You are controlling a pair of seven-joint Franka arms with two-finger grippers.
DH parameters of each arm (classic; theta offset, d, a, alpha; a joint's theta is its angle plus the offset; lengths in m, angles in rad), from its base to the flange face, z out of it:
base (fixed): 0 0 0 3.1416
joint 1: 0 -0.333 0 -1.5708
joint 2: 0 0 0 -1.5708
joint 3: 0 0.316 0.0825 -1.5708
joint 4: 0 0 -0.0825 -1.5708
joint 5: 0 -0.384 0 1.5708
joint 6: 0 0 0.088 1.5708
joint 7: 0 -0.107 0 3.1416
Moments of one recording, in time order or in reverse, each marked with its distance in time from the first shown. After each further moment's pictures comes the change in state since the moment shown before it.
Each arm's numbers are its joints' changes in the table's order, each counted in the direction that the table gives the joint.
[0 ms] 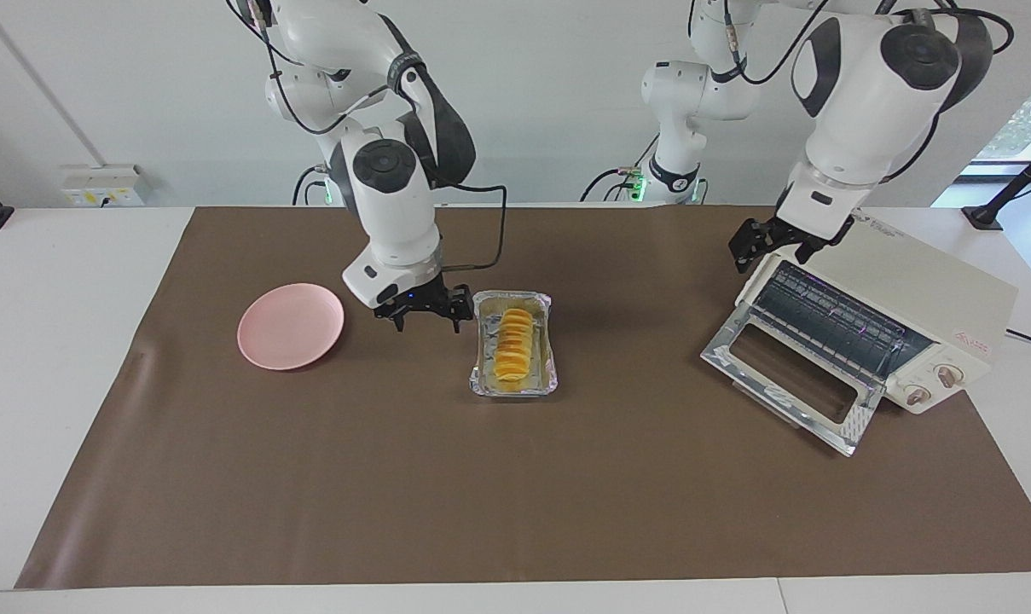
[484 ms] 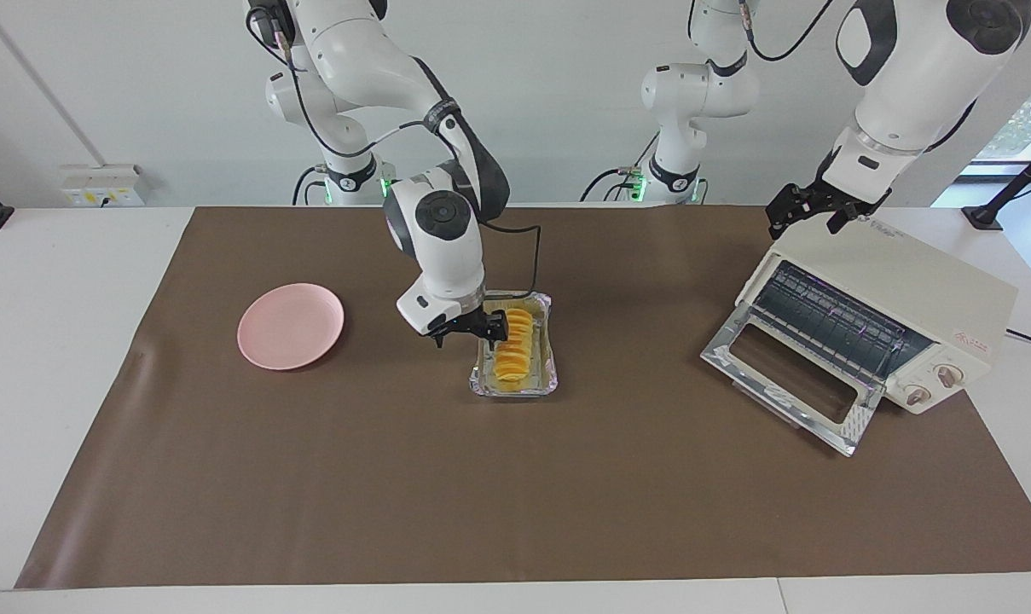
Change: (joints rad) left arm -0.155 0.116 -0.085 0.100 0.000 0.021 -0.111; right arm -0.066 -0.090 0.000 0.078 0.000 -0.156 -0.077
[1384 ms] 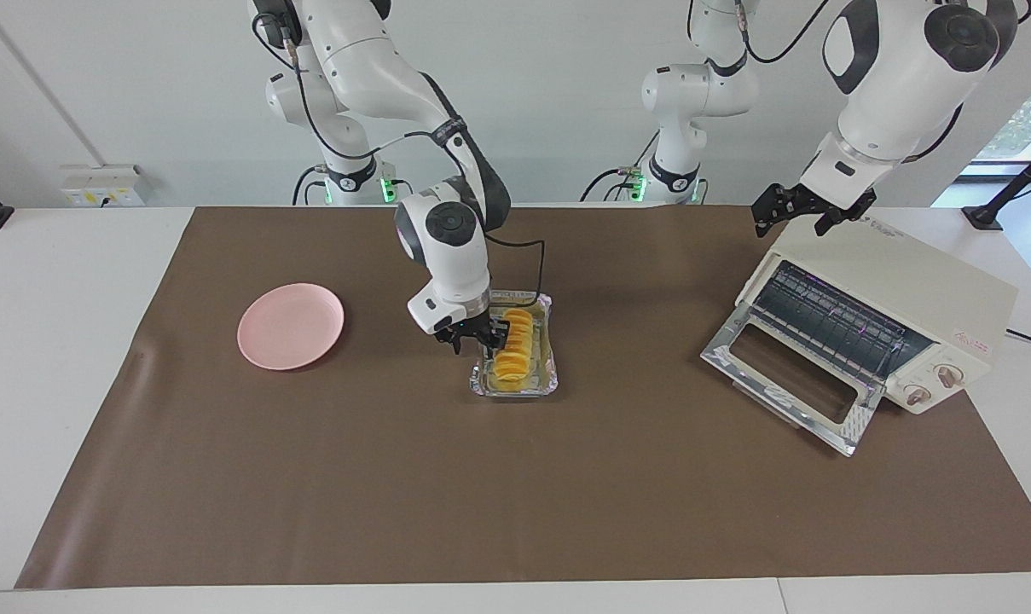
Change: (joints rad) left arm -0.043 -0.019 -0.071 0.007 0.000 0.018 -0.040; right arm -0.024 -0.001 -0.003 0.125 0.000 -0.181 -0.114
